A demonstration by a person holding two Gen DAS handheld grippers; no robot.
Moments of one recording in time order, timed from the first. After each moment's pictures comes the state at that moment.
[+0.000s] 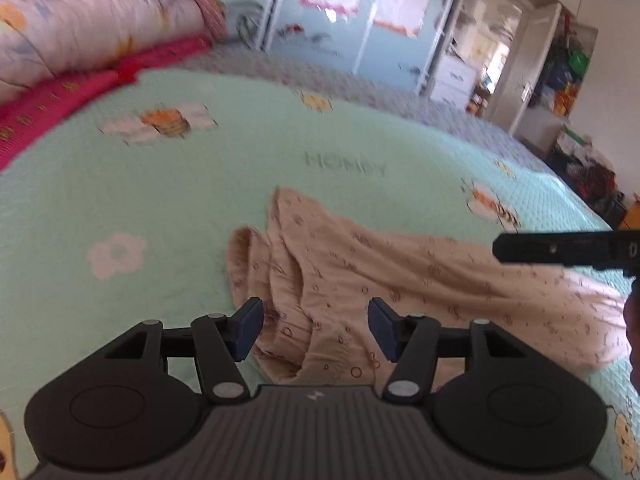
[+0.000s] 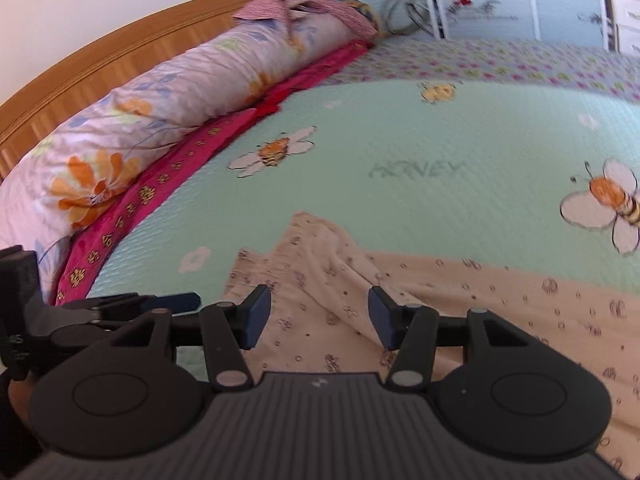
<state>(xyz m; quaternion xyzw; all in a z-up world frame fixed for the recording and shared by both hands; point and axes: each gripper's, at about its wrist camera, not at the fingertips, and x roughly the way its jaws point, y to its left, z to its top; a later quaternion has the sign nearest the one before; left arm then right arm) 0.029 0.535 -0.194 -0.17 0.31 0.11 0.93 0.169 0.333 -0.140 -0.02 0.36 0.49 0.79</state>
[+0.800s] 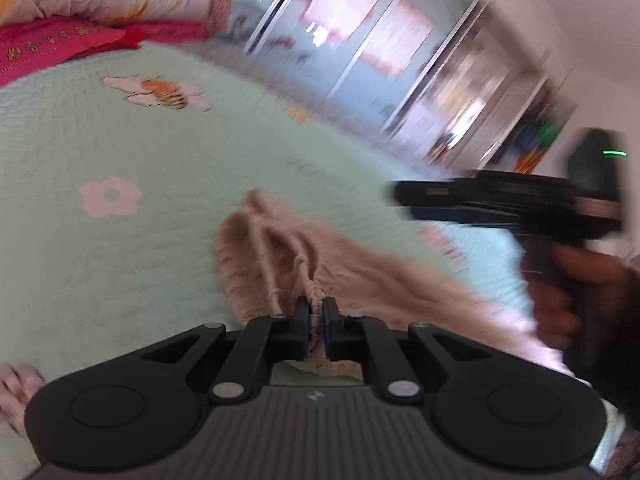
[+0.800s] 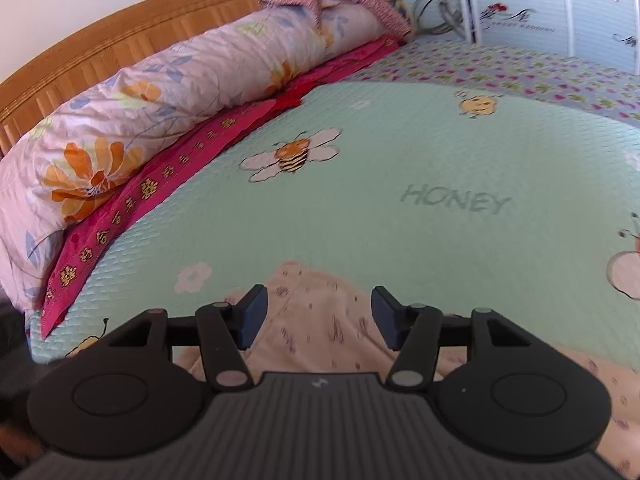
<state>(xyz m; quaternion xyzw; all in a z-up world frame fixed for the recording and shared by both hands) -0.043 0.530 -0.217 -0.31 0.19 0.02 0.93 0.197 0.410 -0.139 -0.07 0.37 0.52 0.77</state>
